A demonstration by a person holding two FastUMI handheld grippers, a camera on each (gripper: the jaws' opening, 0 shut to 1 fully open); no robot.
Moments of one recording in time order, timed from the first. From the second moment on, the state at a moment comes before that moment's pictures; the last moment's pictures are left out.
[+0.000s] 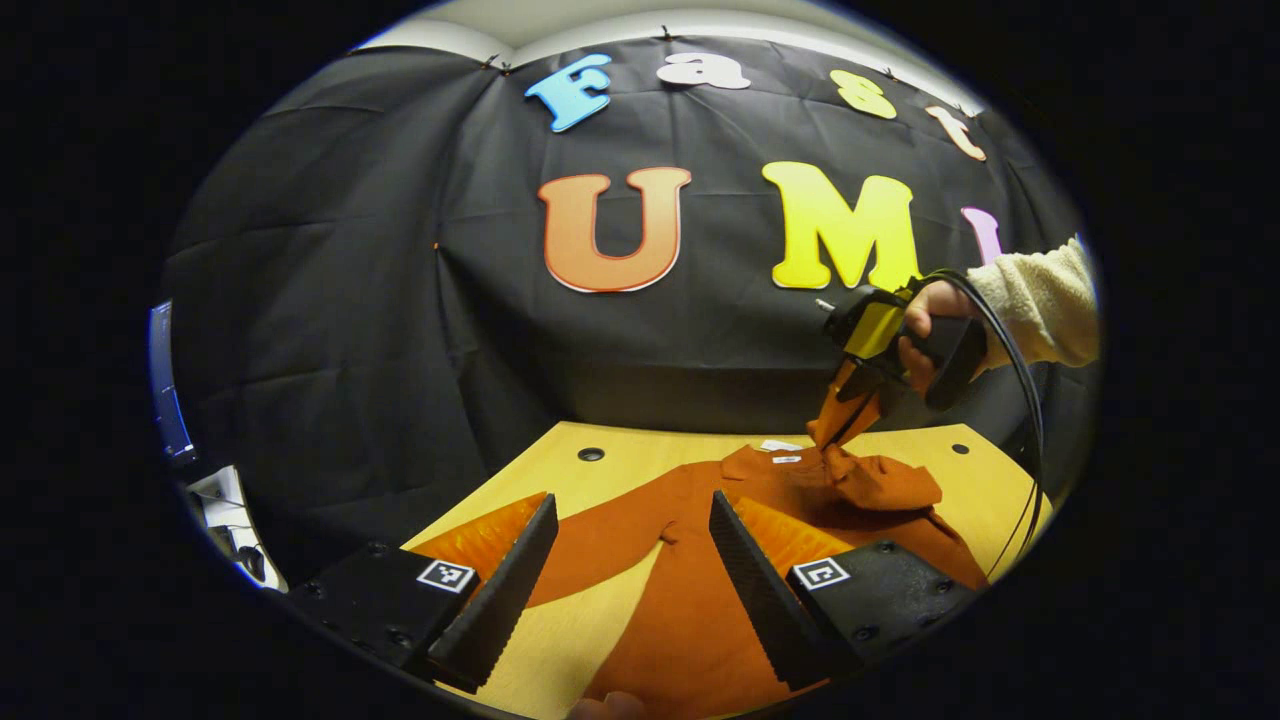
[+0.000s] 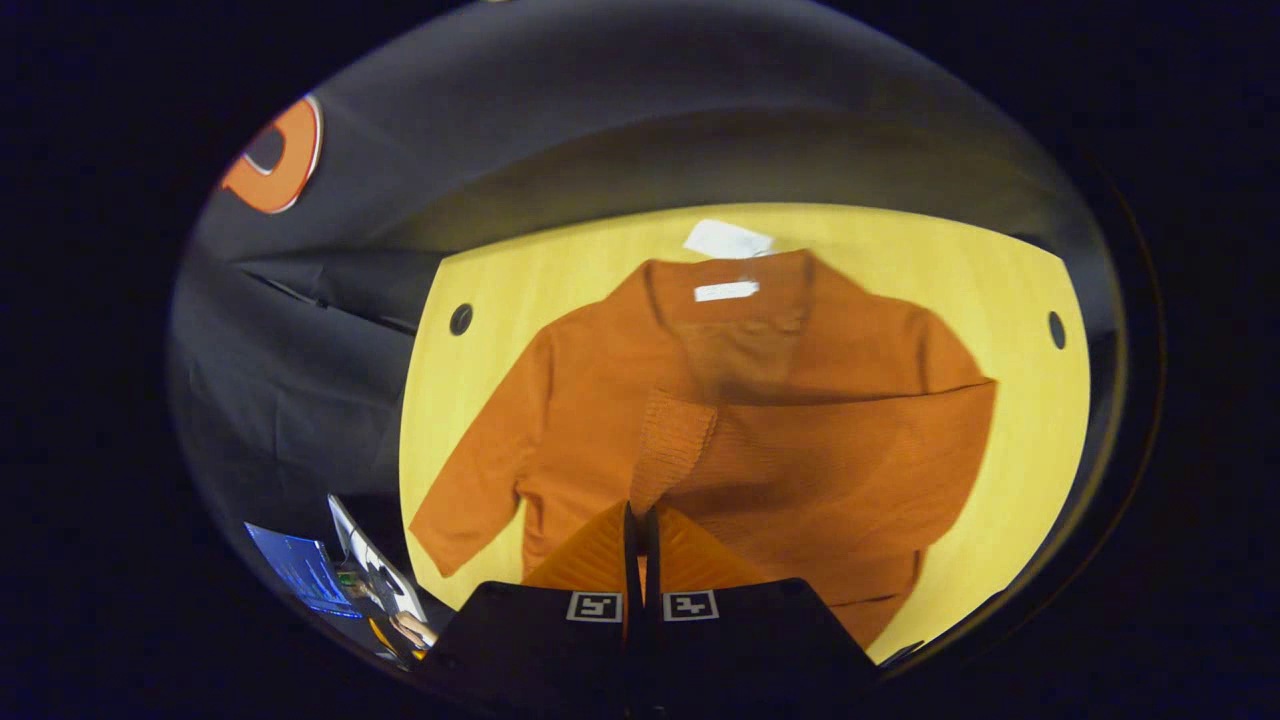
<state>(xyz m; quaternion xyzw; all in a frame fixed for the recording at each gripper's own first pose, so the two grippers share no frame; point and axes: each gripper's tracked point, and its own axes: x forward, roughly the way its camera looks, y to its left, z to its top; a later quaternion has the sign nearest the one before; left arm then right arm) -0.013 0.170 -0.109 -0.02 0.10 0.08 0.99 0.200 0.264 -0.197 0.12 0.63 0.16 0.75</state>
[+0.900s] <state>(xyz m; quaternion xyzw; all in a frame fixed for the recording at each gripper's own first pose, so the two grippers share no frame) -0.038 0.180 -0.150 -0.06 0.14 0.10 0.98 0.224 0.375 -0.281 0.12 0.63 0.20 0.74</state>
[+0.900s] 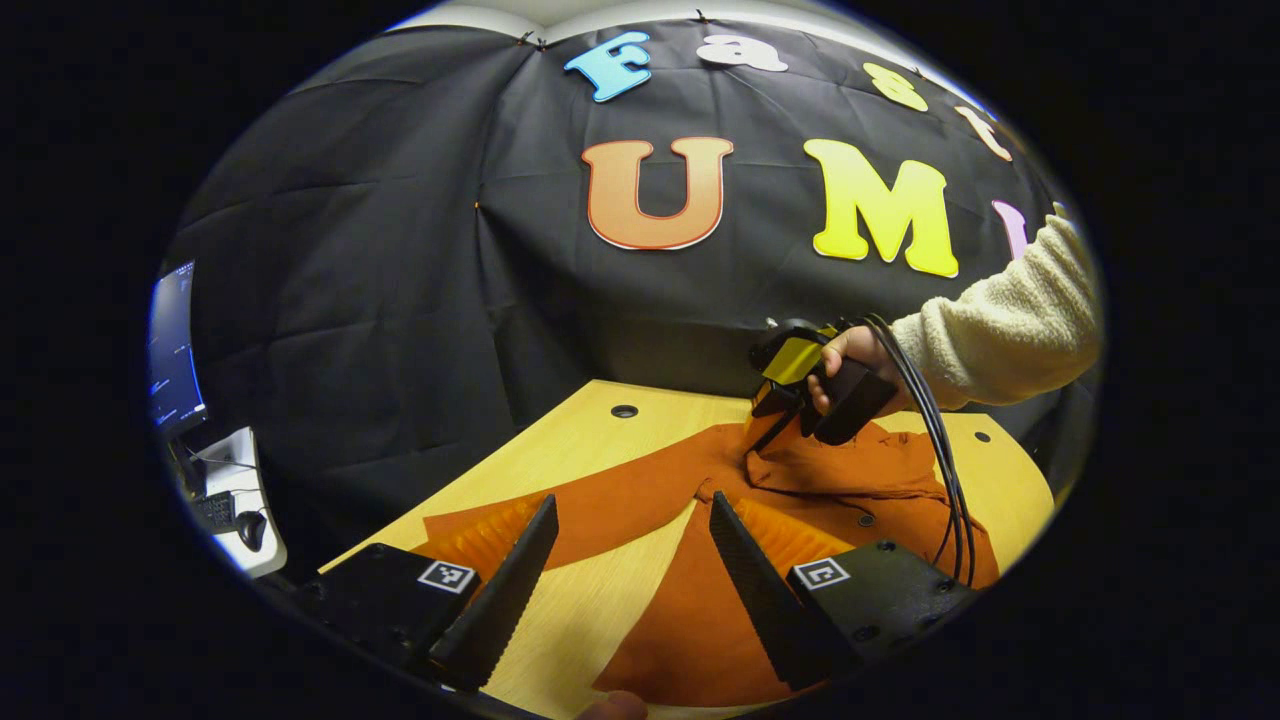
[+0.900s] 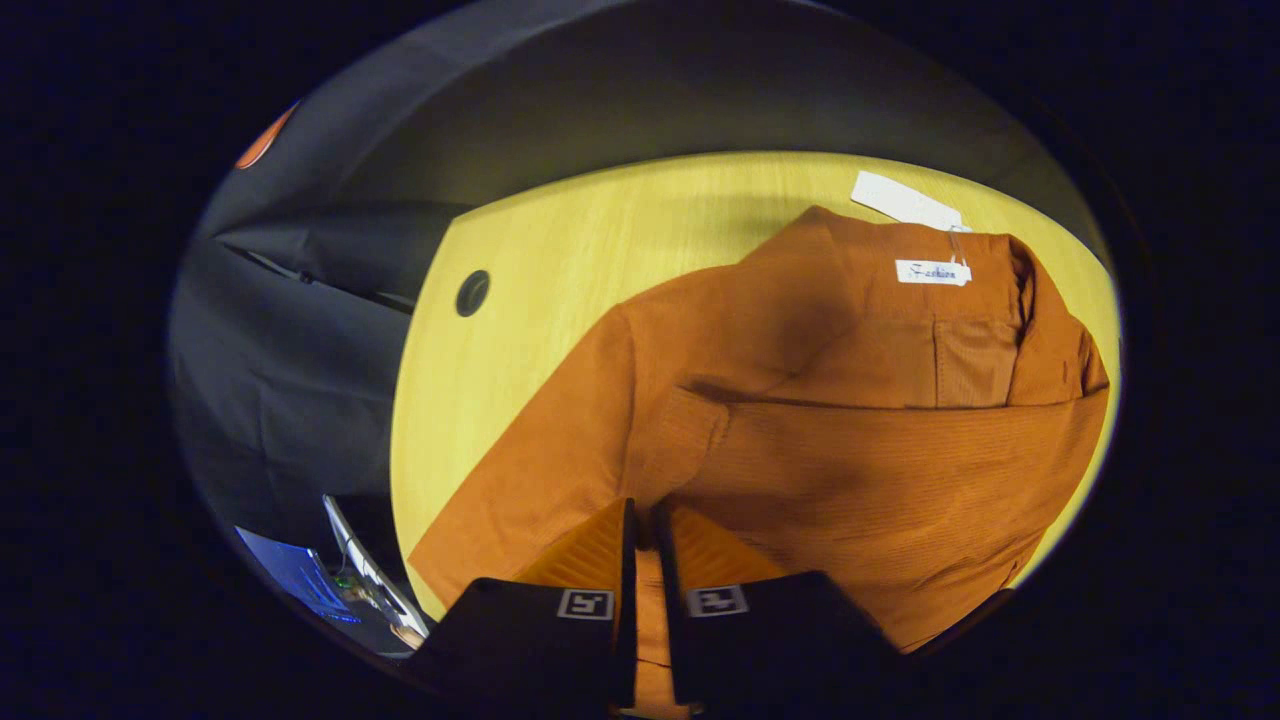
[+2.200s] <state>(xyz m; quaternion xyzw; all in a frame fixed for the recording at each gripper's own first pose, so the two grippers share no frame) -0.046 0.361 -0.311 -0.24 0.39 0.32 0.83 0.043 0.192 -0.157 0.15 0.53 0.27 0.79</state>
